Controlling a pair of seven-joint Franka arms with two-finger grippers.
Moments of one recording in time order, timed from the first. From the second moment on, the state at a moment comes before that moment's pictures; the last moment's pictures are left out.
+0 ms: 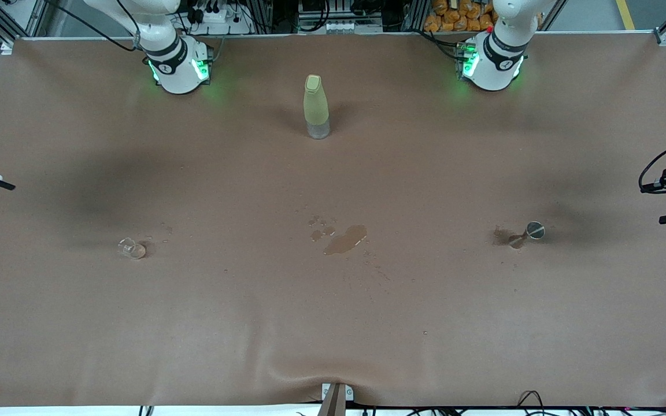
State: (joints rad) left arm 0.54 0.47 -0.06 -1.48 -0.42 1.58 1.29; right arm -0.11 0.37 -0.54 -1.65 0.80 1.62 -2.36
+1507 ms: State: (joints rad) left arm 0.50 0.58 -0.06 -1.44 -0.46 1.64 1.49; right arm -0.14 0.86 -0.55 -1.66 1.34 1.37 -2.75
